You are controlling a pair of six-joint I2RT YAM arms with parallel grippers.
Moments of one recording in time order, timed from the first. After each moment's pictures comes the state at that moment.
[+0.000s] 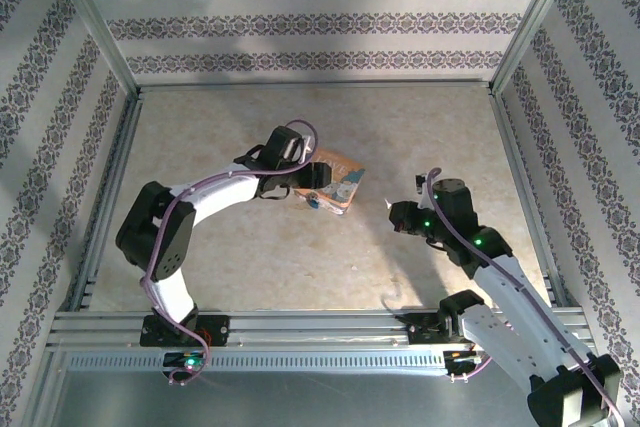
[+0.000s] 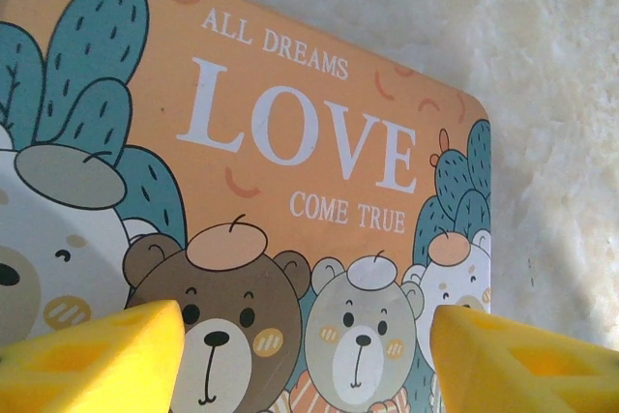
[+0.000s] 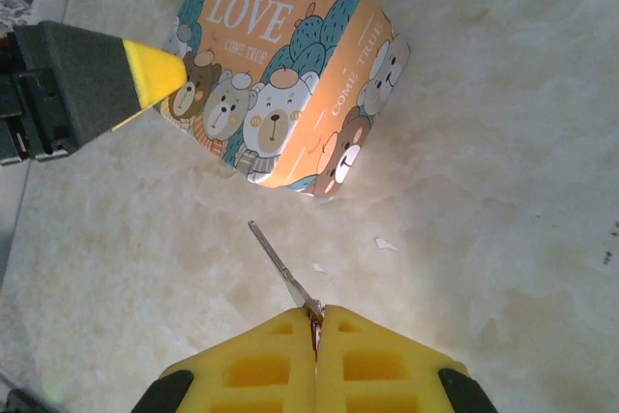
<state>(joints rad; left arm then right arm) -0.54 1.74 1.14 -0.21 0.25 -0.51 0.33 0.77 0.58 -0.50 -0.33 0.60</state>
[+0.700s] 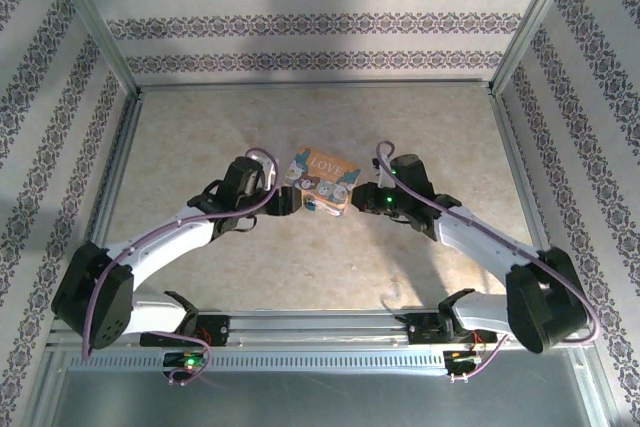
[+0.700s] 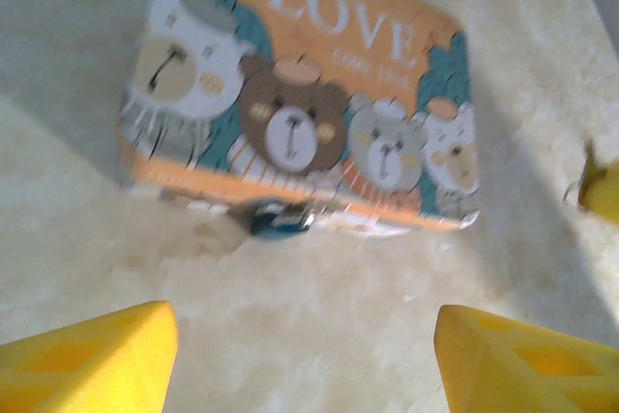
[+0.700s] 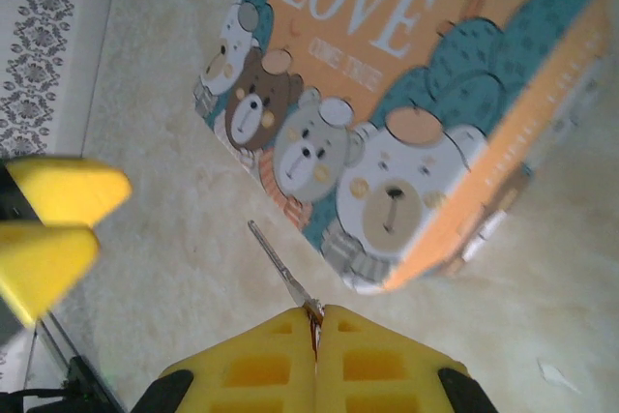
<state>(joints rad) -0.52 1.28 0.71 -0.15 0.21 -0.50 0.45 1.30 0.69 -0.09 -0.46 0.66</state>
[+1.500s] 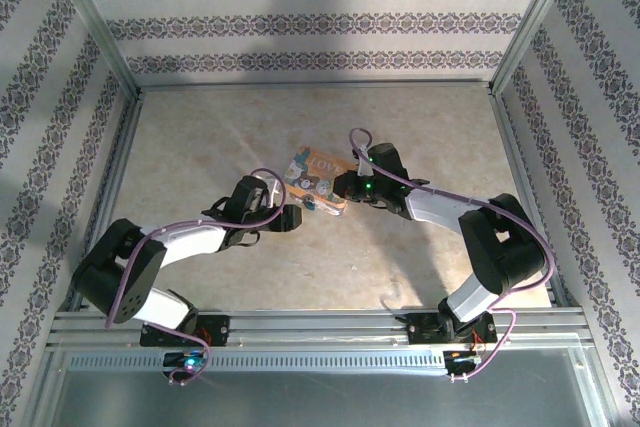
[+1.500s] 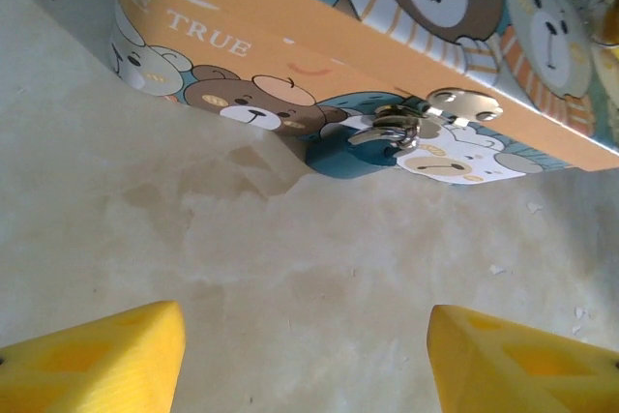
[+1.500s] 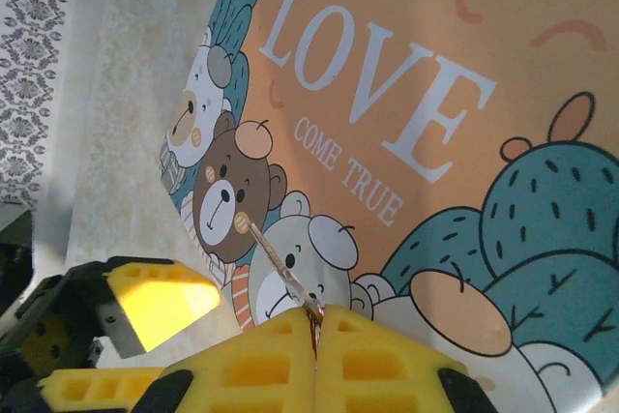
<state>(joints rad) -0.52 1.47 0.57 0.13 0.25 -0.54 0.47 1.61 0.80 0.12 -0.49 0.71</state>
